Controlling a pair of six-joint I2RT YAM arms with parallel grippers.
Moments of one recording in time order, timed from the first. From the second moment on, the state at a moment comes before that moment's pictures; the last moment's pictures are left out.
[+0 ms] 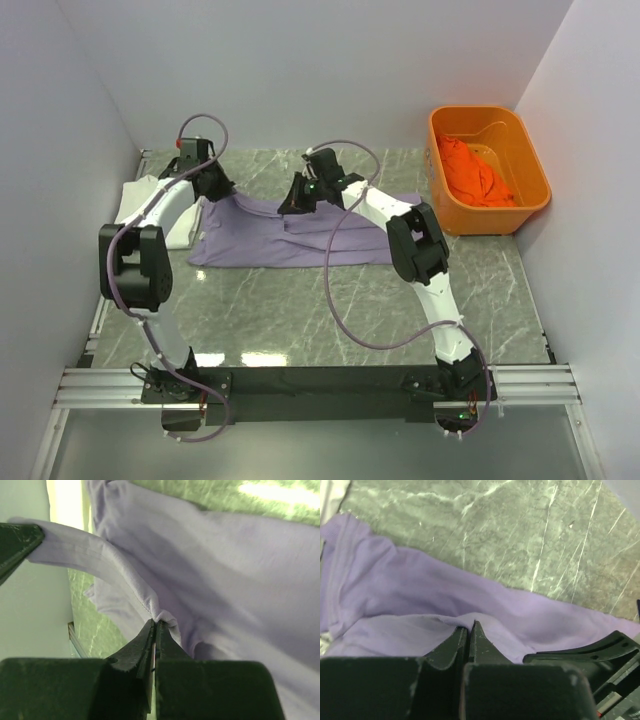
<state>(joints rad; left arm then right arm) -0.07 1.83 1.43 -0.38 0.09 -0.65 0.56 2.37 1.94 -0.28 -0.50 0.75</state>
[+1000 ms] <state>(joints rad) -0.09 1.97 1.44 -0.33 0.10 -0.67 0.53 2.34 1.77 -0.20 -0.43 0.74</state>
